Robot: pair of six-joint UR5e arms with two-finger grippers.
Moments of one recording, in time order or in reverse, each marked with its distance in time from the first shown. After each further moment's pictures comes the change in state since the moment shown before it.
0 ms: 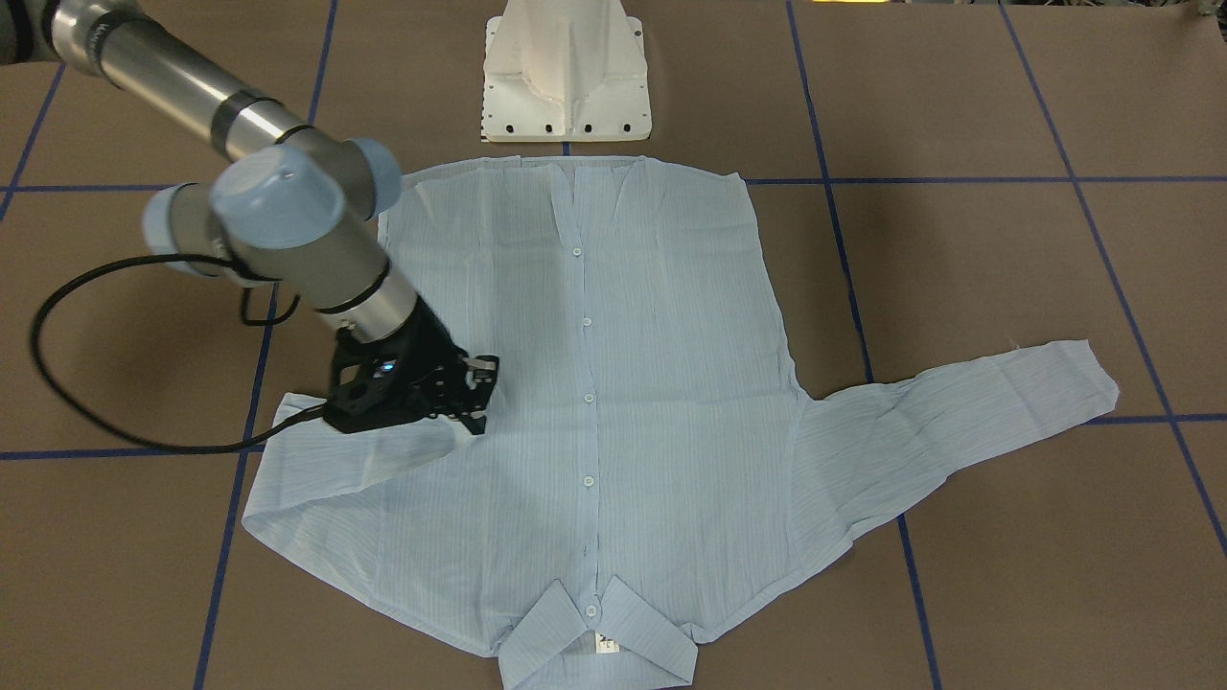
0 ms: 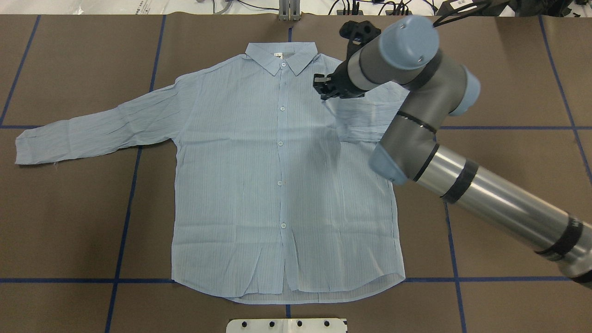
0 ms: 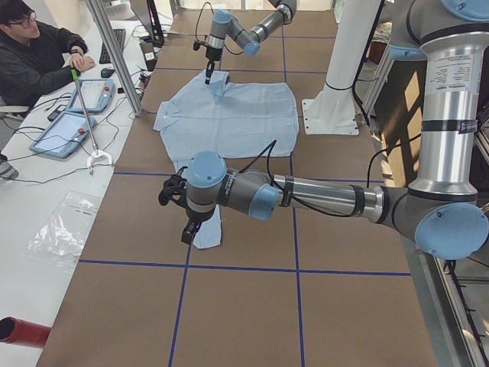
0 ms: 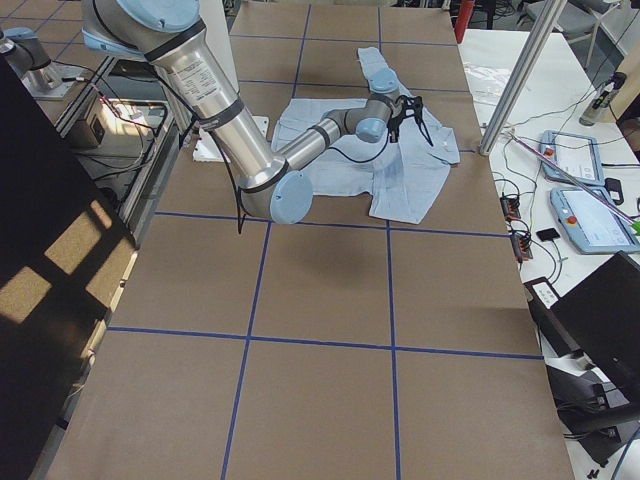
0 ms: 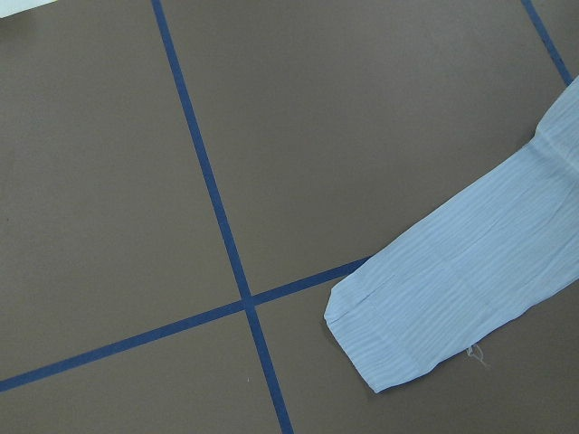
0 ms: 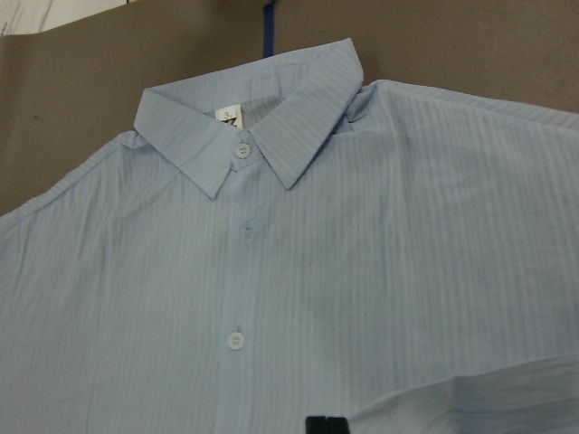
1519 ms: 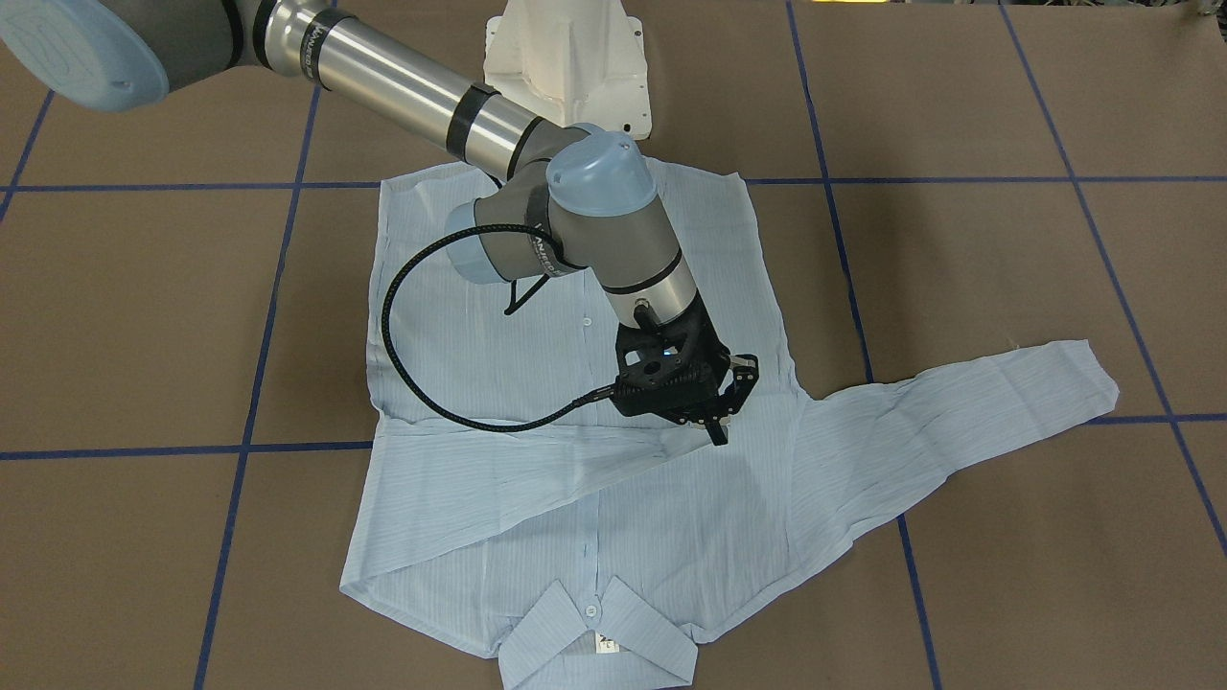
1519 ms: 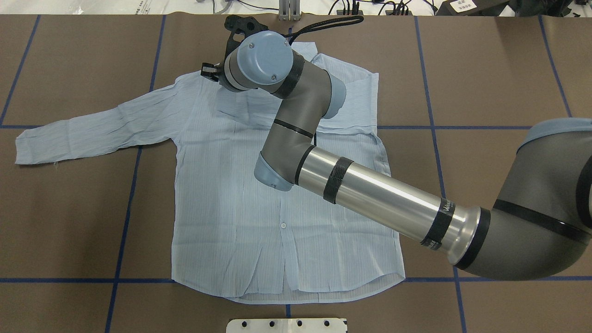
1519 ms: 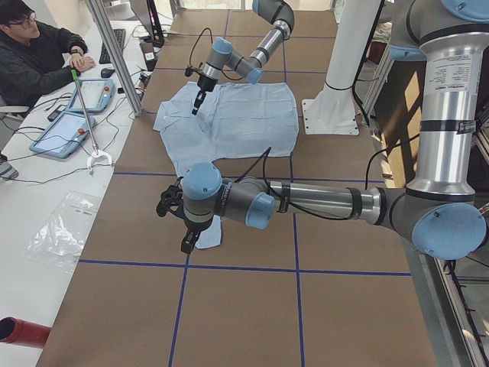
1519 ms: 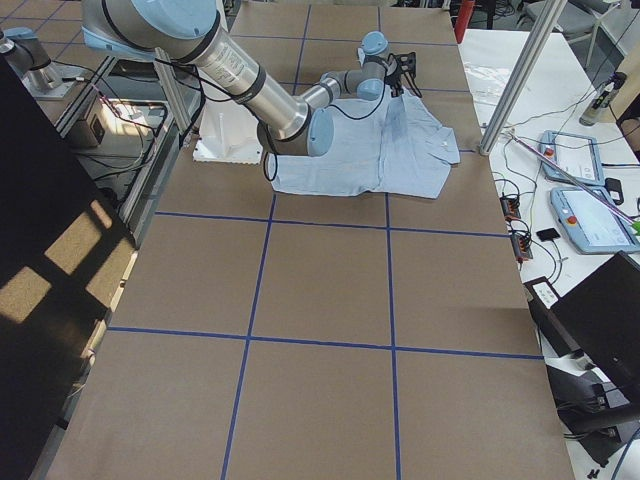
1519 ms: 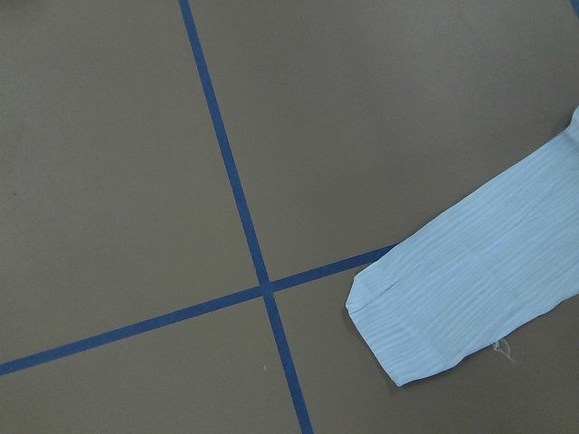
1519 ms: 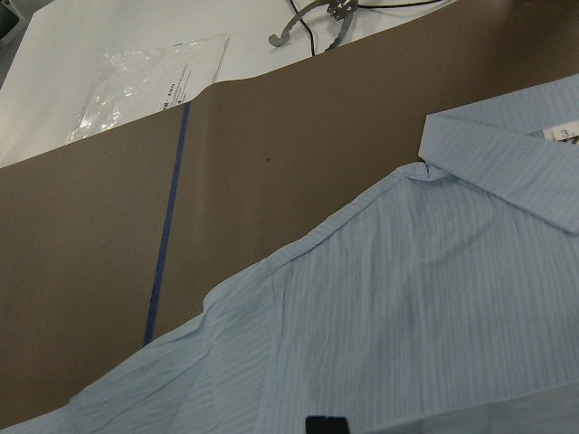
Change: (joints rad) left arm -0.002 -0.010 0.056 -0.009 0.001 0.002; right arm -0.103 0.404 -0.451 0.201 -0.171 0.073
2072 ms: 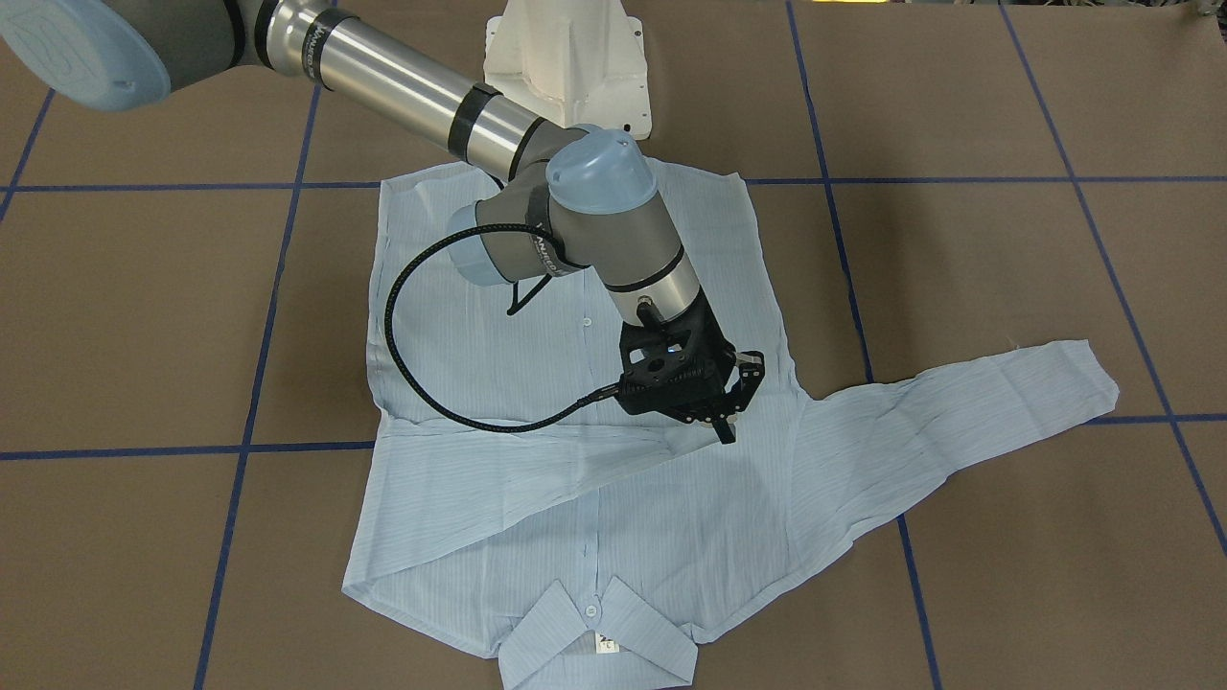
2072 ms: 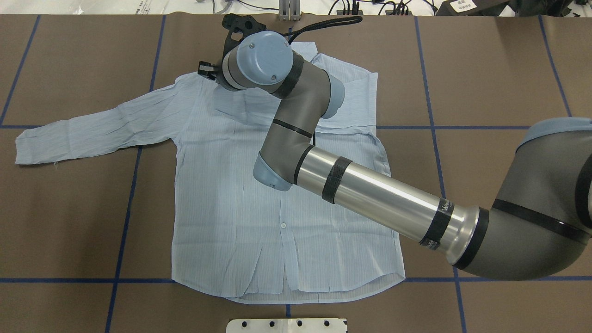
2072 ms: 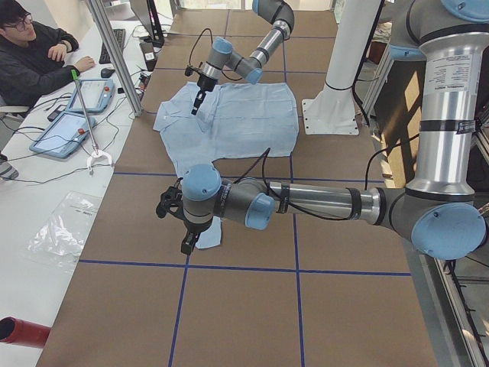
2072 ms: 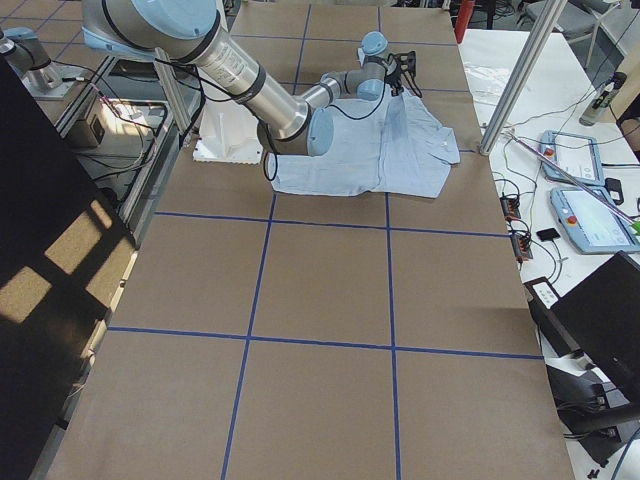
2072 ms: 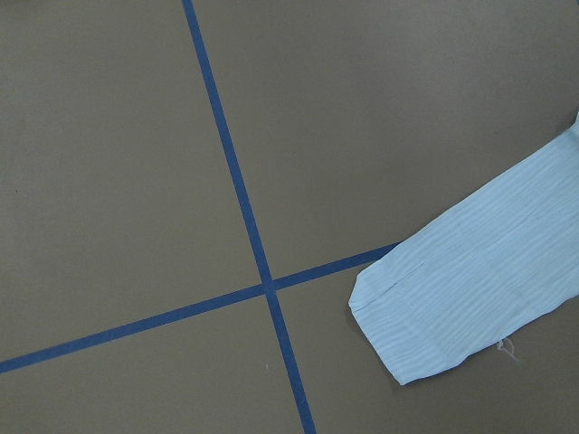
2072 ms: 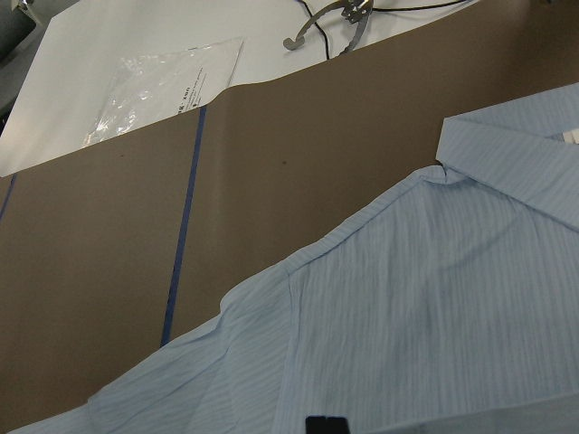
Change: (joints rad) left arm 0.001 -0.002 0.008 -0.001 0.001 -0.001; right arm 0.000 0.006 -0.007 0.025 -0.001 0.000
